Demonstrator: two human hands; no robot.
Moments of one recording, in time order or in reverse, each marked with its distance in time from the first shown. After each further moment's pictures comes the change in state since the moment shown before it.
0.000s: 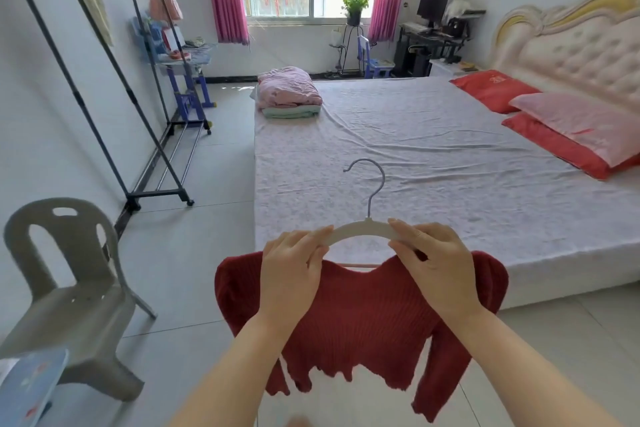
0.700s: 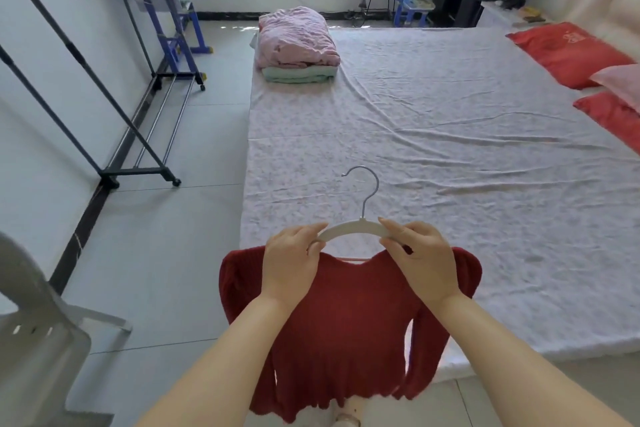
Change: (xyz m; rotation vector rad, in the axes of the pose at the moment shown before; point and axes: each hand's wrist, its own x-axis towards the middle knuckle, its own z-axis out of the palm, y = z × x) left_hand 0.237 -0.189 0.208 0.037 -0.194 -0.240; right_hand 0.224 0.197 0.236 -0.005 -0.265 0.158
